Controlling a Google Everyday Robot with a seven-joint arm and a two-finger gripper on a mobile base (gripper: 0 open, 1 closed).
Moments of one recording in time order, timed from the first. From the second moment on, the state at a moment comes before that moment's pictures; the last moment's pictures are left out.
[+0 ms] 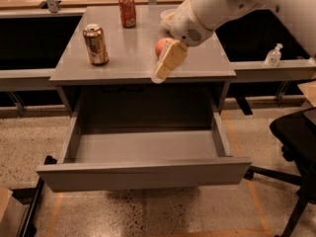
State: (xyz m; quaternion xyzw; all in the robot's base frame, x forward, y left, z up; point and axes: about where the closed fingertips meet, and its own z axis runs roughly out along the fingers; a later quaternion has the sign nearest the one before) arm 0.617 -0.010 0.953 -0.64 0.67 0.12 0.35
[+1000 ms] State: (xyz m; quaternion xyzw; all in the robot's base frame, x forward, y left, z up) arm 0.691 0.021 0.929 -0.62 0.66 0.17 0.40
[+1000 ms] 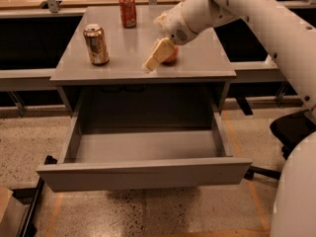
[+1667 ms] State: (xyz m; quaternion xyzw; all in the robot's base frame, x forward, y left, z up) arm 0.715 0.052 0.919 -0.61 0.64 0.20 0.42
